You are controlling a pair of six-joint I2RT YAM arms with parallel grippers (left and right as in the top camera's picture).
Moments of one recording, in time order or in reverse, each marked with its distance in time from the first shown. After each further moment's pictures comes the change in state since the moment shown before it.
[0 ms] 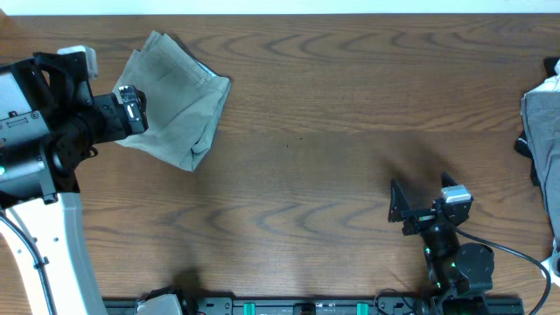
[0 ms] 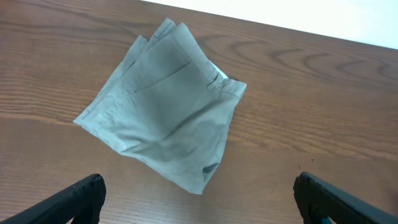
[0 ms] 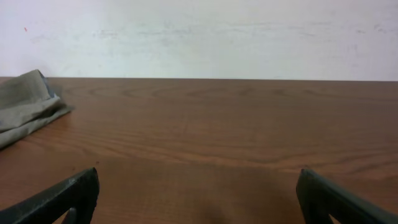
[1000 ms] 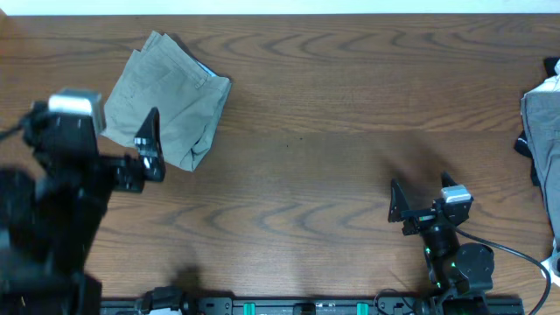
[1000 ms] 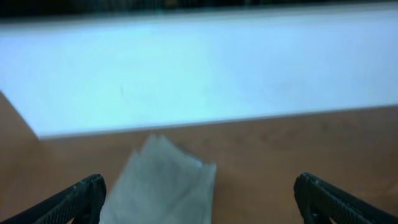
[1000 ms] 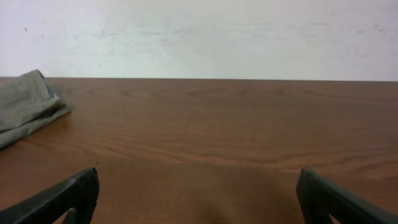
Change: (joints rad) left arm -0.185 -0.470 -0.148 0.291 -0.051 0.018; right arm 0.000 0.000 0.000 0.000 0.000 0.000
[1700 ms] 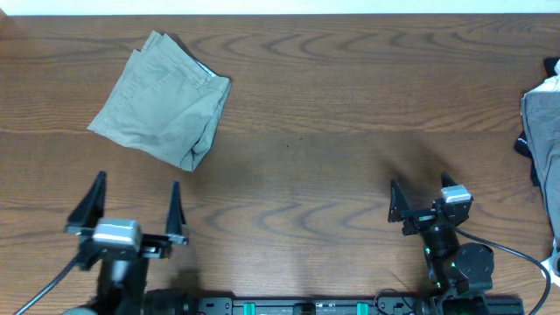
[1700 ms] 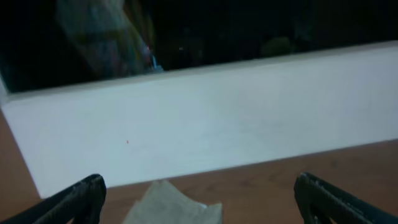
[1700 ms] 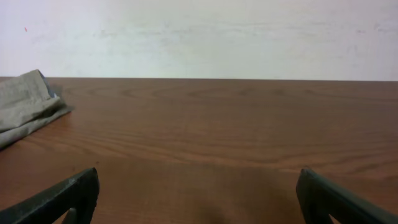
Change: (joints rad) left arm -0.040 -0.666 -0.737 0.414 -0.015 0.000; right arm 0.000 0.000 -0.001 0.000 0.000 0.000
